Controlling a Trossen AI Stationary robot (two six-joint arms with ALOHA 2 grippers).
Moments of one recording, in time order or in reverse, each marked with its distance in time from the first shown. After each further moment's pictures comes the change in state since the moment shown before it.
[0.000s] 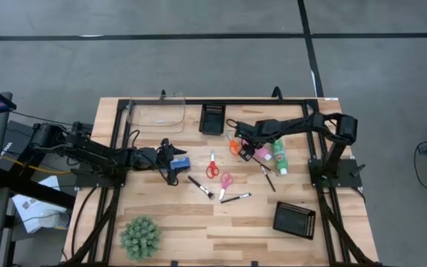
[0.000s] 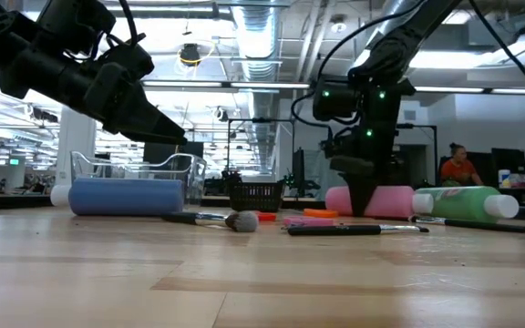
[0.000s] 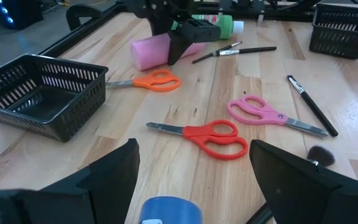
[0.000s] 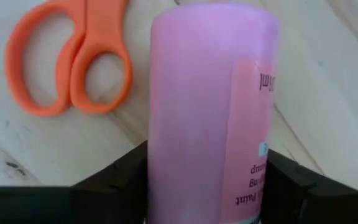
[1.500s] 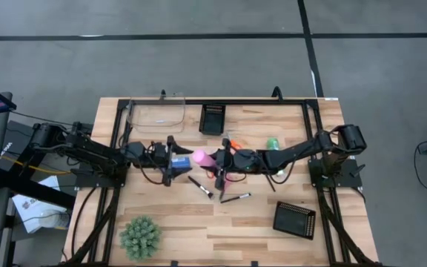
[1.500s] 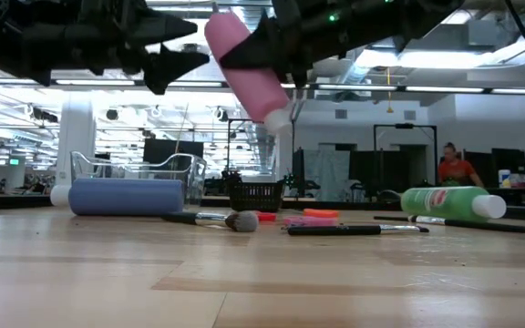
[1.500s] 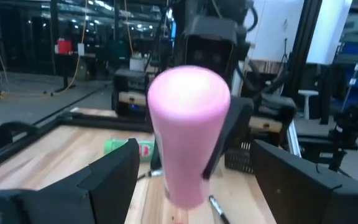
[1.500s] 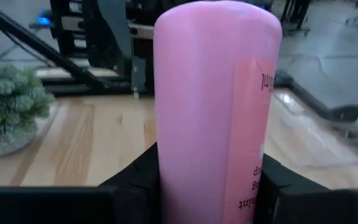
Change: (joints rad) left arm 0.000 0.000 0.026 0.444 0.234 0.001; right arm 0.428 -0.045 0.002 1.066 0.107 -0.334
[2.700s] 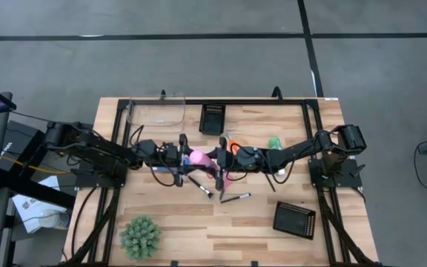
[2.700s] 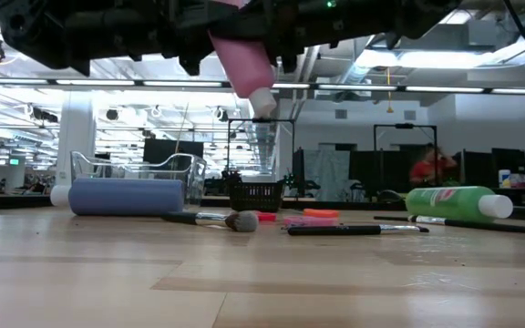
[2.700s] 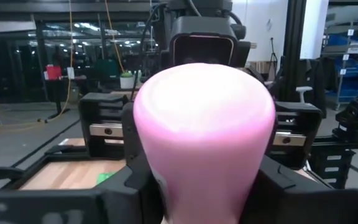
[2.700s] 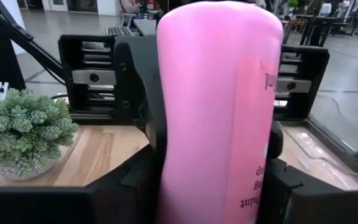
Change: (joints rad) left arm 0.026 0.181 0.175 0.067 0.051 0.114; right arm 0.010 -0.001 0.005 0.100 -0.102 -0.054
